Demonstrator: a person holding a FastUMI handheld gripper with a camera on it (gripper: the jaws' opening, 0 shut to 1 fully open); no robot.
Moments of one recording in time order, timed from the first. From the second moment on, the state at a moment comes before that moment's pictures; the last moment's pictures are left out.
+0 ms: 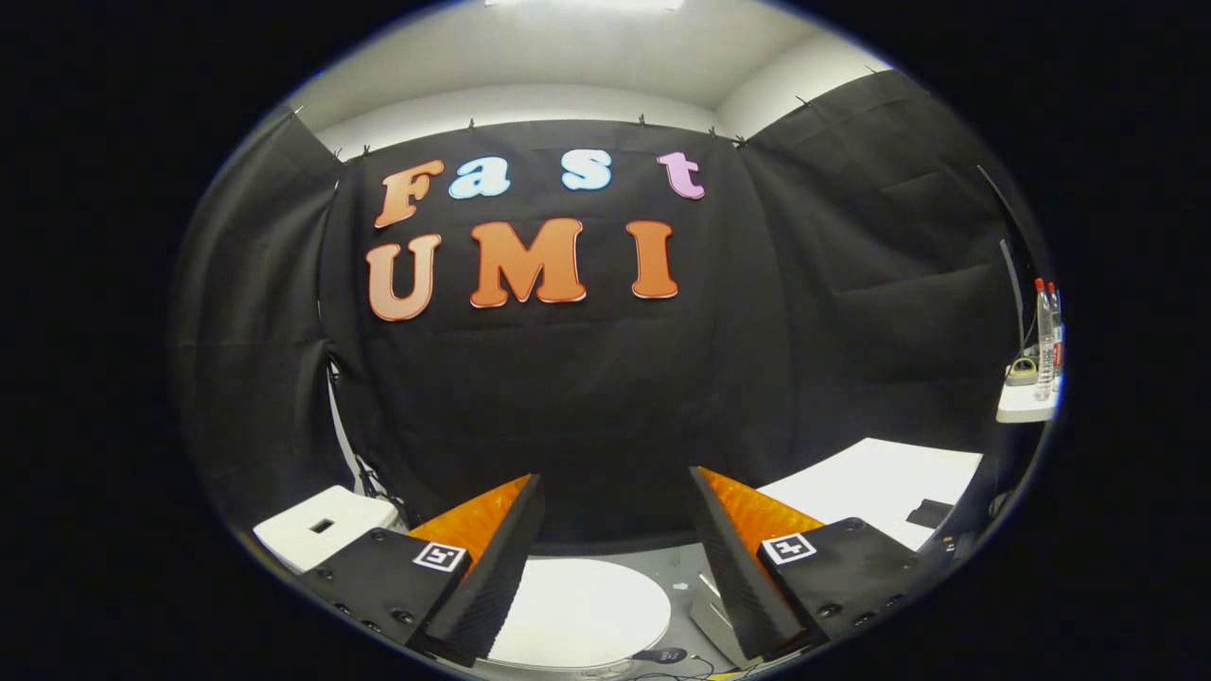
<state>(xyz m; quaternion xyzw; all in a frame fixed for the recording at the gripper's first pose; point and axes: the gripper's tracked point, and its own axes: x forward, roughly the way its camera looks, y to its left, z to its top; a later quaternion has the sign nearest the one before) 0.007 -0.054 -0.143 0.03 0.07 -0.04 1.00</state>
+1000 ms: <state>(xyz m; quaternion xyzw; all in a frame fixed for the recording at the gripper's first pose) -0.024 -0.111 -0.399 0.16 0.20 -0.13 0.96</state>
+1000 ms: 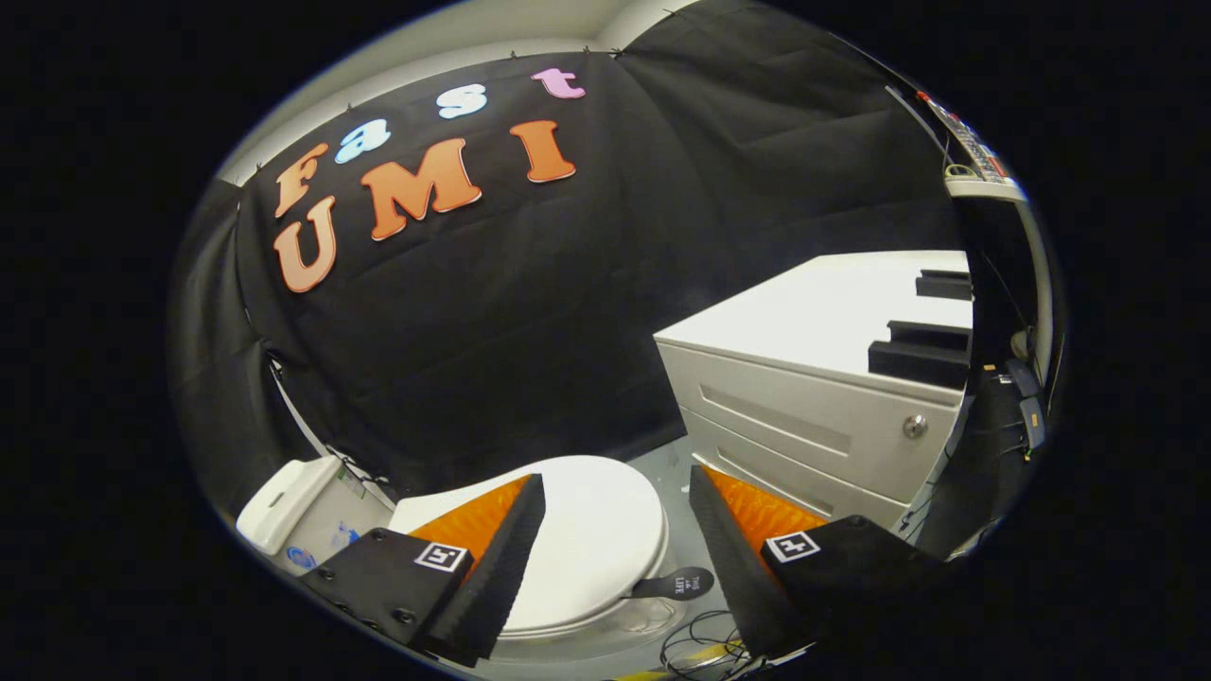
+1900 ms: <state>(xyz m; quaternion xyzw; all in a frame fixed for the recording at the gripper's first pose) -0.078 -0.132 -0.546 0.29 0.34 -0.17 0.88</state>
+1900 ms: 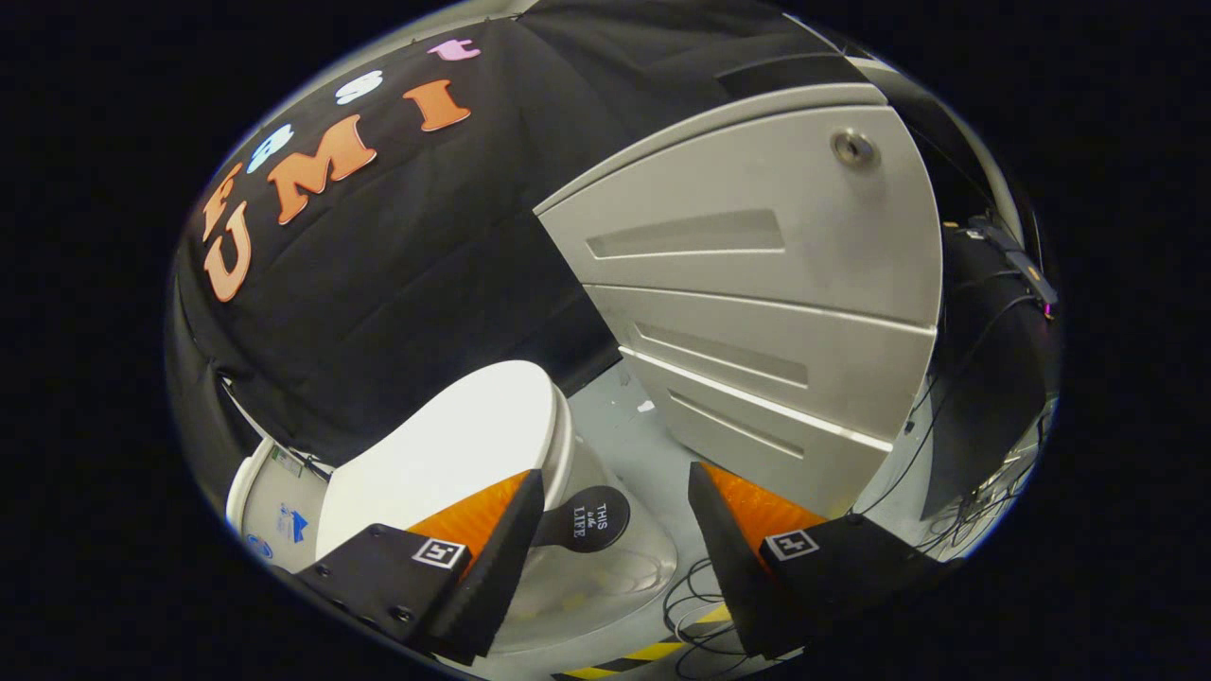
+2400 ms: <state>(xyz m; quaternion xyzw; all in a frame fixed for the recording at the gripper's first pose) -0.068 -0.115 -0.567 0.40 0.34 -0.15 0.84</state>
